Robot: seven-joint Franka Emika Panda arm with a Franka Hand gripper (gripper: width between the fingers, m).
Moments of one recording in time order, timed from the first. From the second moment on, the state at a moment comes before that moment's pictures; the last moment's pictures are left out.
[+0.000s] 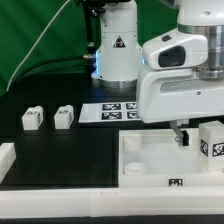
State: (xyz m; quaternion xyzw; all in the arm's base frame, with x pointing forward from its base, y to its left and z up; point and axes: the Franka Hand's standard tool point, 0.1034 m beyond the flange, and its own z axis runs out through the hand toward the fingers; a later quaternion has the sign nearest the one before) arm 0.603 0.111 0.070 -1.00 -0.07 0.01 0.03
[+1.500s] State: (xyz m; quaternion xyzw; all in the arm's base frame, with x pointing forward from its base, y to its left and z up) arm 0.602 0.113 0.067 -0.95 0.31 0.03 0.04
